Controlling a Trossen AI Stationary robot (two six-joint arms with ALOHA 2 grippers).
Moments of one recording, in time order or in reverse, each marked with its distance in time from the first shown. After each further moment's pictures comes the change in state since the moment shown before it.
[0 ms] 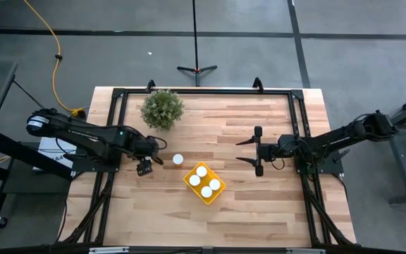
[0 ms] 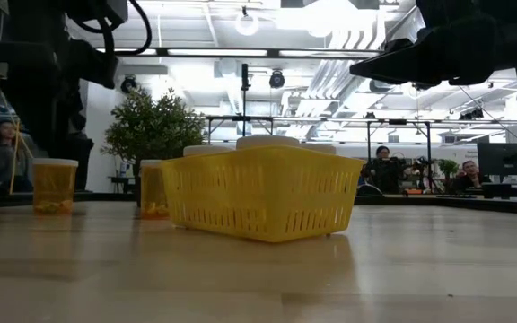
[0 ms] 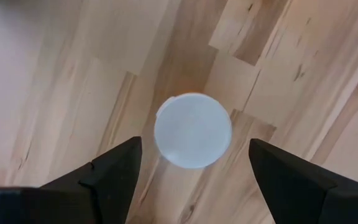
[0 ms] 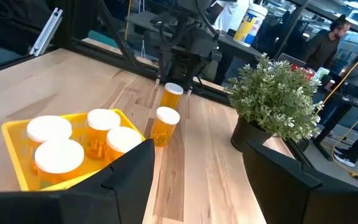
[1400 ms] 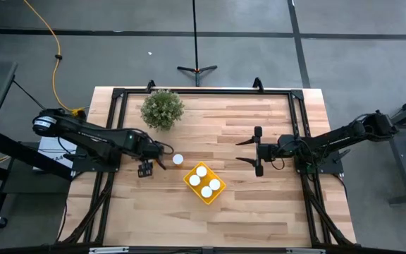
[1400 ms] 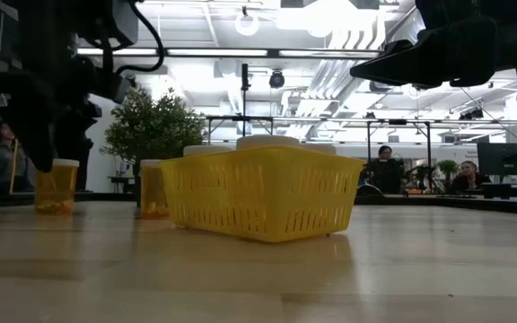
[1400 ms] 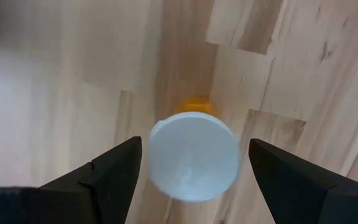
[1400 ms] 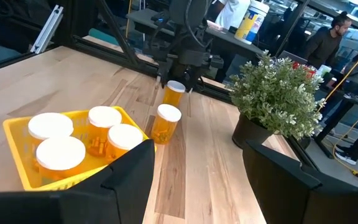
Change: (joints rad) left arm 0.000 0.116 -0.020 0.073 -0.028 0.212; right arm 0.000 0.000 0.000 -0.010 -0.001 0.006
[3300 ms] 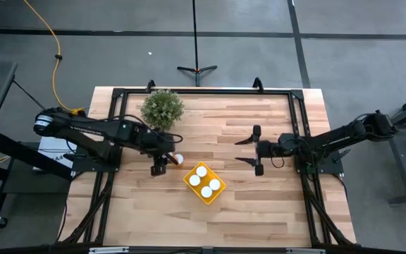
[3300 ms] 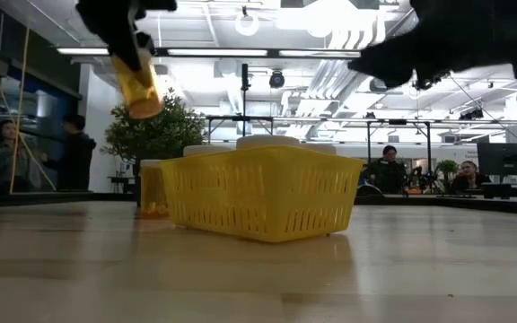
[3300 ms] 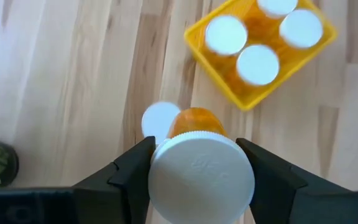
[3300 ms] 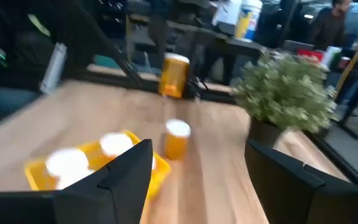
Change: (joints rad) left arm 0.000 0.008 0.349 0.079 0.059 0.066; right arm 0.000 0.005 0.032 0.015 -0.029 0.191
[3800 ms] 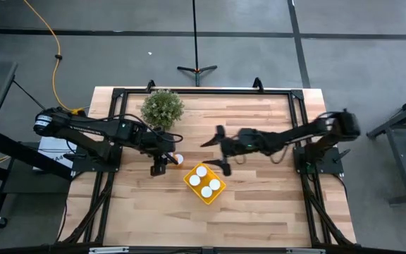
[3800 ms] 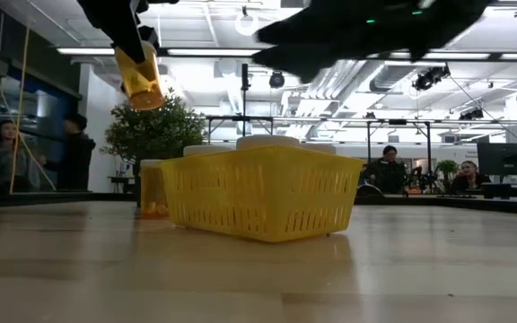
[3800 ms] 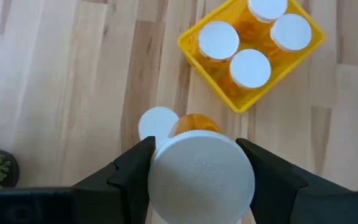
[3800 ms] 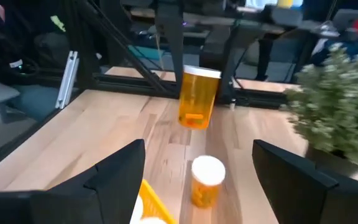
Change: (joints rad) left arm 0.000 0.000 0.020 -0.006 0.013 0.024; right arm -0.087 0.530 0.497 -0.061 -0.207 0.070
